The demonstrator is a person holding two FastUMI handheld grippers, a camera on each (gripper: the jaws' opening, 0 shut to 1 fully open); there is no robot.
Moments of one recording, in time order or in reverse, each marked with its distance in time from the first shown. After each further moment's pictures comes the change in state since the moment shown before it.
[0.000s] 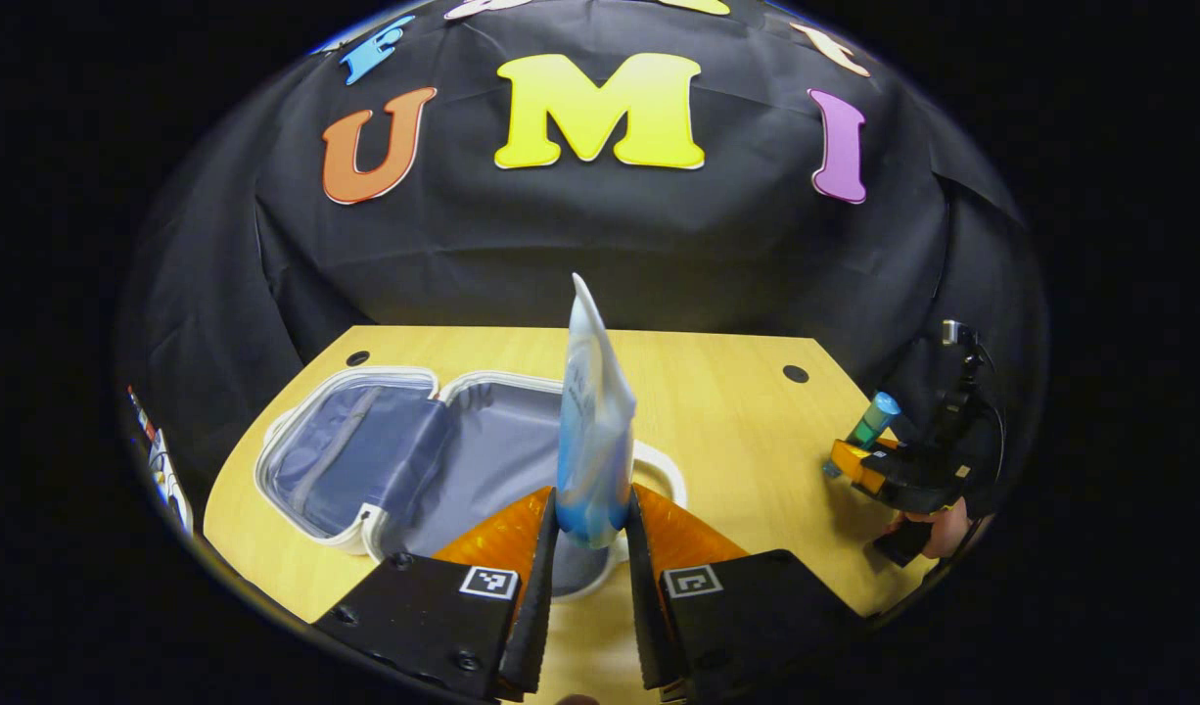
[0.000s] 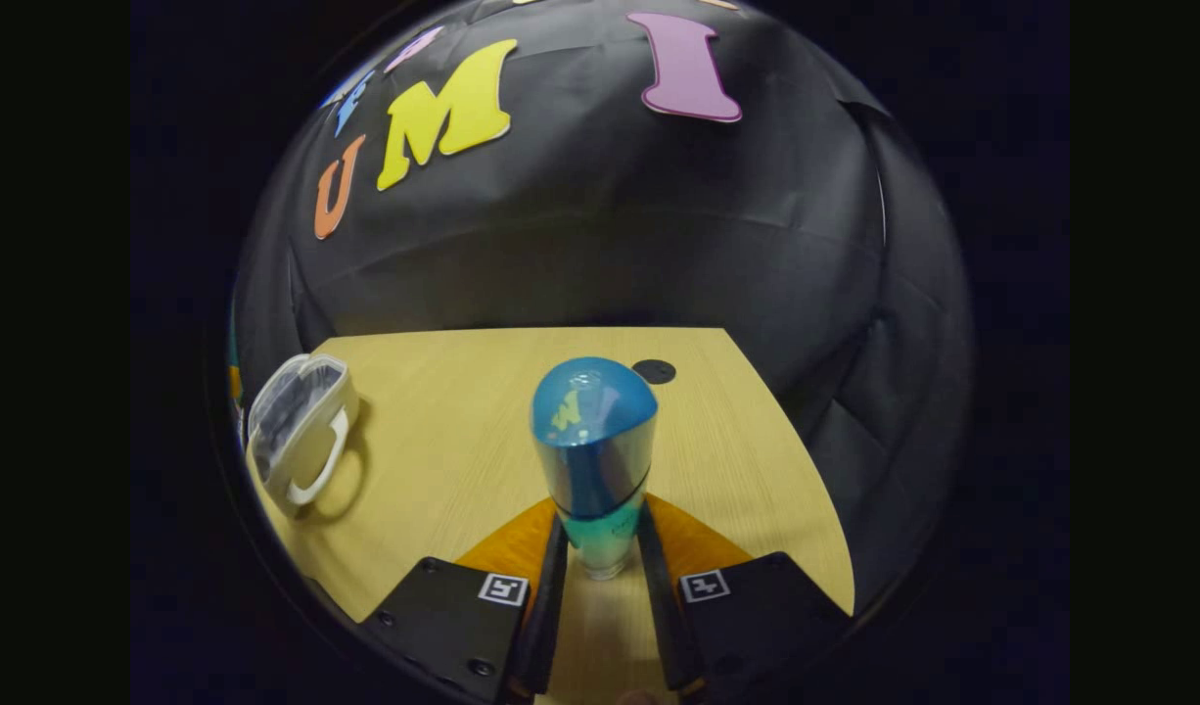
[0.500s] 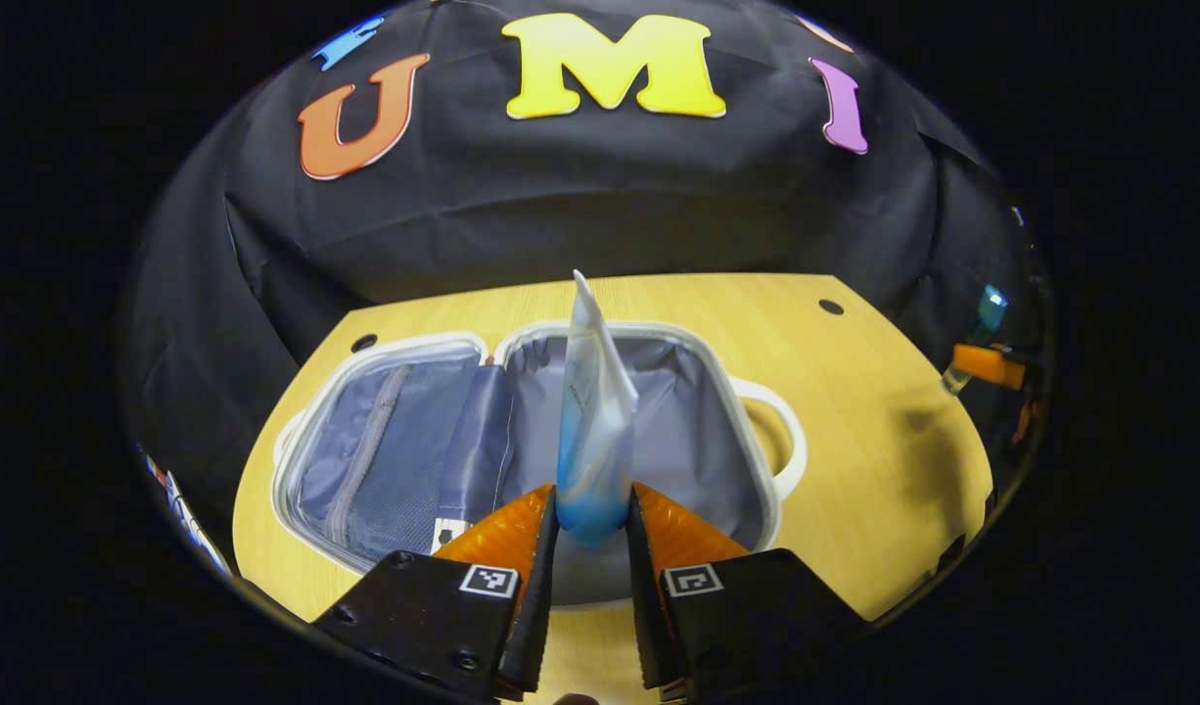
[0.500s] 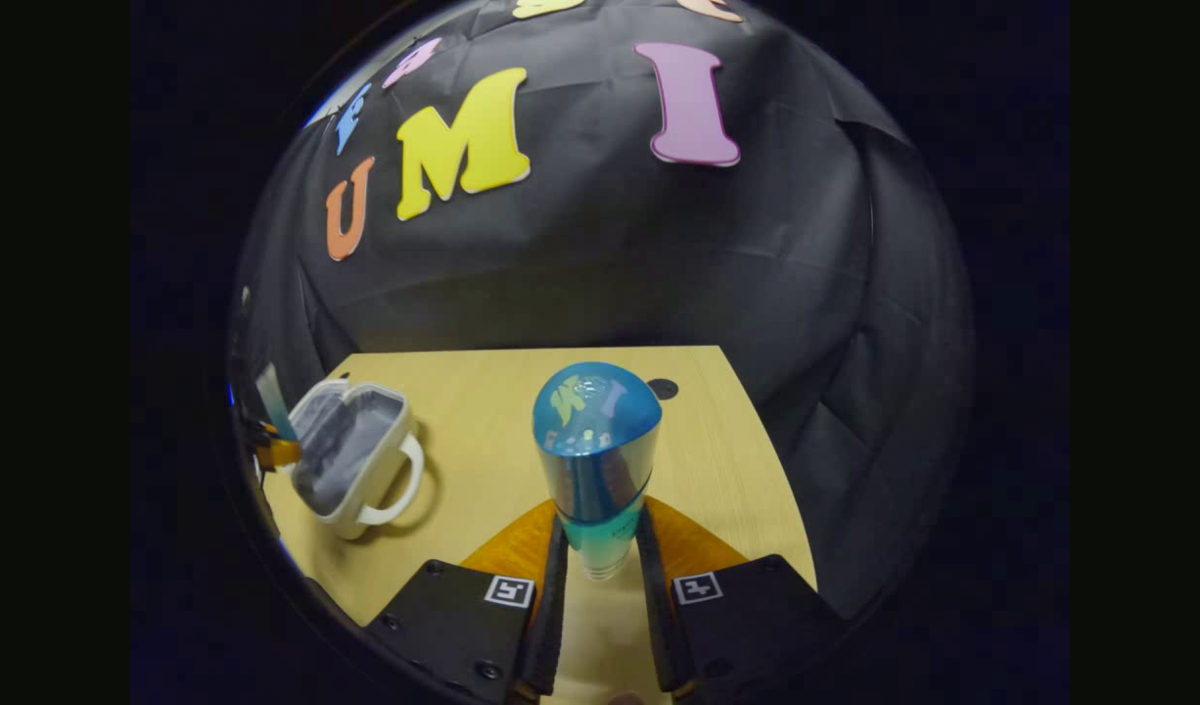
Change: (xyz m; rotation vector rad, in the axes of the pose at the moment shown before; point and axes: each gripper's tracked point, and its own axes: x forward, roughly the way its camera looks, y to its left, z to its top) left arm 0.049 0.098 -0.057 0.111 0.142 -0.062; right arm -0.136 0.035 0.050 0.011 -0.006 0.031
